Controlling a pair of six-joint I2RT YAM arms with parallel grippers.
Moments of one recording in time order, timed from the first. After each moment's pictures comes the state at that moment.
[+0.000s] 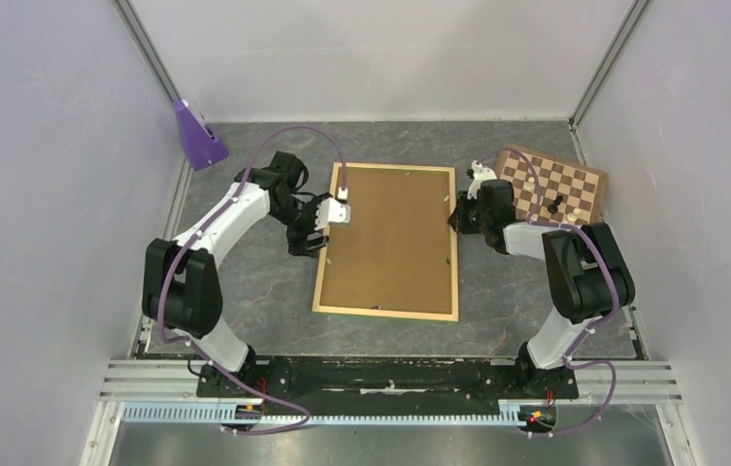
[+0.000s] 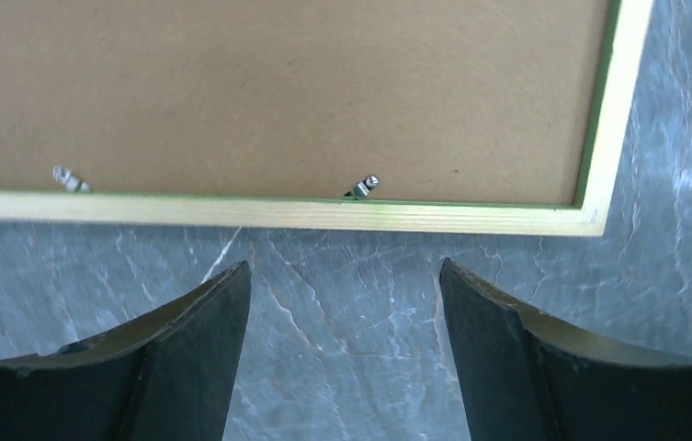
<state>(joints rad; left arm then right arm) -0.30 1.63 1.28 -0.96 0.54 1.19 0.19 1.72 0.77 0.28 -0.16 0.18</state>
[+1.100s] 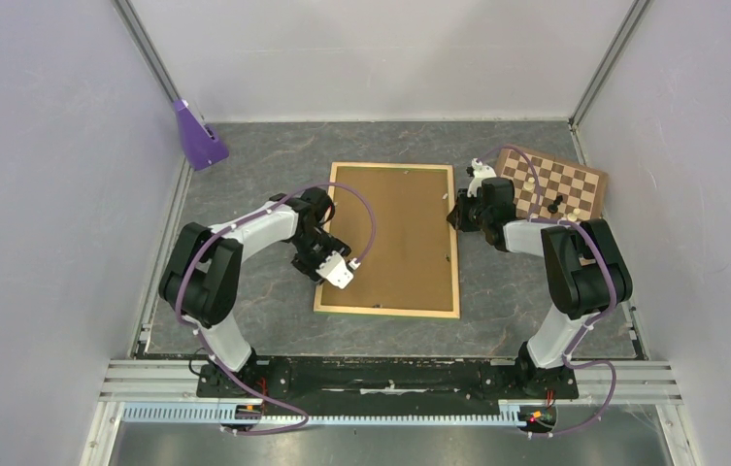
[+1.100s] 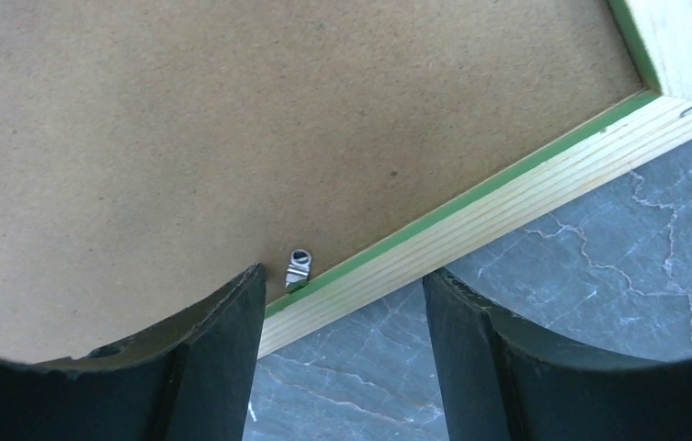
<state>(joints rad) -0.46 1.73 1.09 -0.86 0.34 1.86 0.18 1.75 0.79 0.30 -0.19 0.17</state>
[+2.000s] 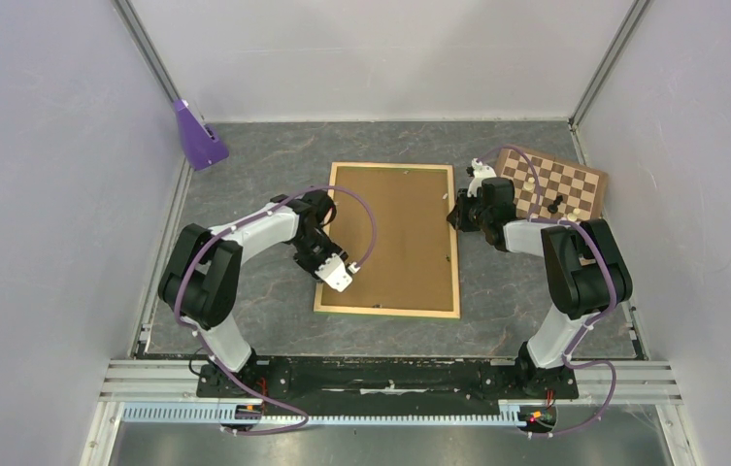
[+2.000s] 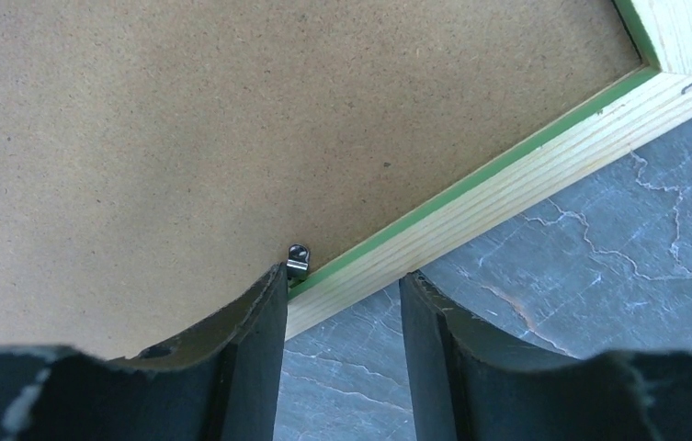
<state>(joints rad) -0.47 1.72 1.08 -0.86 0.31 1.89 0.18 1.75 0.79 0.30 -0.19 0.17</state>
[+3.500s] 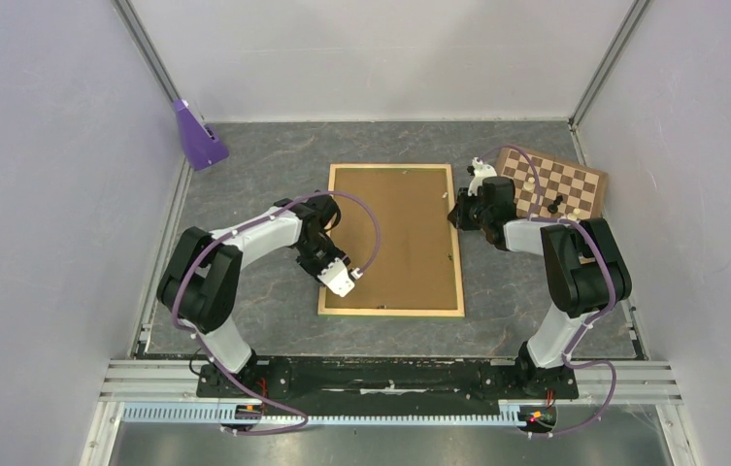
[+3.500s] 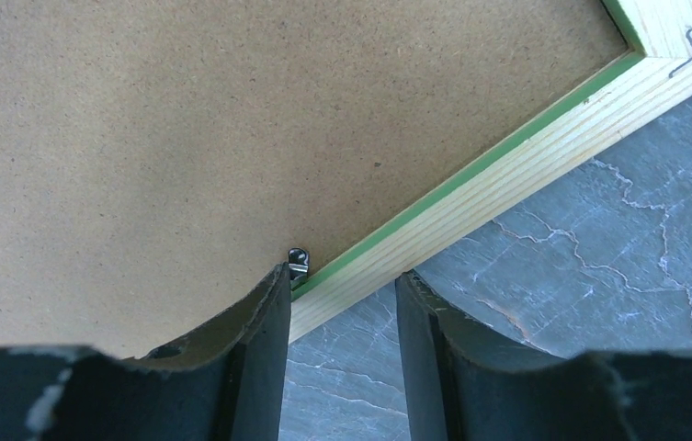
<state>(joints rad) -0.51 1.70 1.06 -0.85 0.29 1.87 0.18 1.76 0.80 0.31 -0.19 0.17</state>
